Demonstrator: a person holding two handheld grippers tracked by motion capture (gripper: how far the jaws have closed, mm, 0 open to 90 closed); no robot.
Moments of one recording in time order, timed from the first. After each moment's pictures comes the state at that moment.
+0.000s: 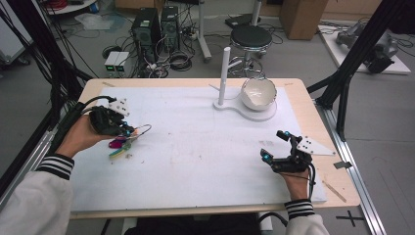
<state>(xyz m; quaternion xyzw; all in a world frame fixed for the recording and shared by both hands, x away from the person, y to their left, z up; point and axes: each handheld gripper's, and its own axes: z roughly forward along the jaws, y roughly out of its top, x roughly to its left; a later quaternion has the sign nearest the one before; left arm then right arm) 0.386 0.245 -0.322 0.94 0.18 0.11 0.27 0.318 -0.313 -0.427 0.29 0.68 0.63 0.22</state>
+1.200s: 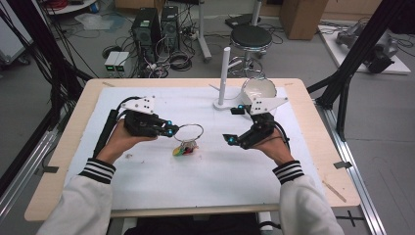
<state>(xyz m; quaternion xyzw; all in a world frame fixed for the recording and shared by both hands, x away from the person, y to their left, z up) 0.384 0.161 -0.328 0.86 0.07 0.03 0.51 0.382 -0.203 -0.335 0.12 0.82 0.56 0.08</state>
